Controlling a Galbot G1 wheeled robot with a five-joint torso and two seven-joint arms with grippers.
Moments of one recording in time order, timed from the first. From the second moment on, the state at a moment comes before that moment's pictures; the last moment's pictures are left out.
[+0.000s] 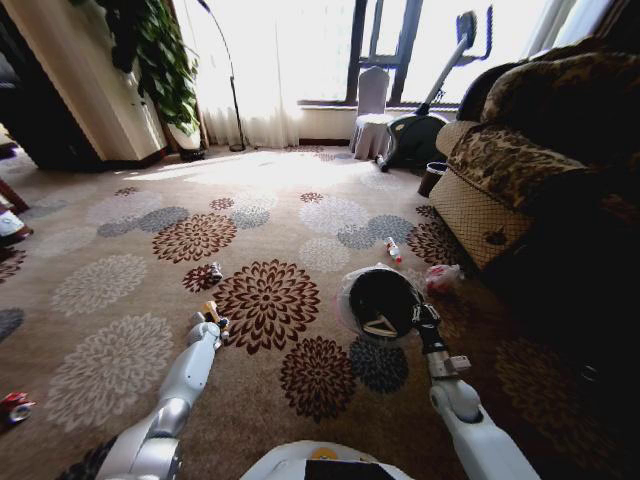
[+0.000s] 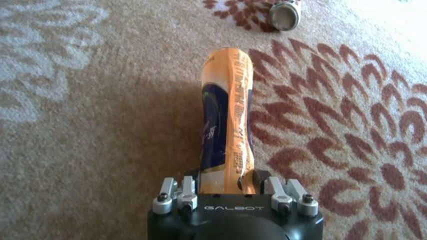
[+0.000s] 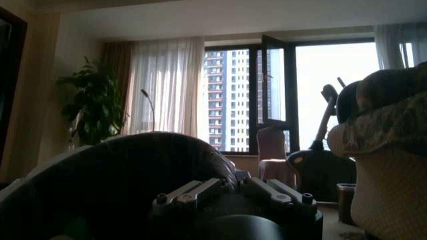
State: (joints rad) left arm 0.79 -1.22 -0.54 -0.86 -0.94 0.35 -0.33; right arm -1.32 1.16 0.43 1.65 0.37 0.52 -0.02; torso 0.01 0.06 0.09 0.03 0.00
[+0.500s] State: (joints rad) left arm 1.21 -1.08 -0.54 -1.59 -0.89 -0.01 0.06; right arm -1.20 1.16 0.45 1.54 0.40 0.55 -0.02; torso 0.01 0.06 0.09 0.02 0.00
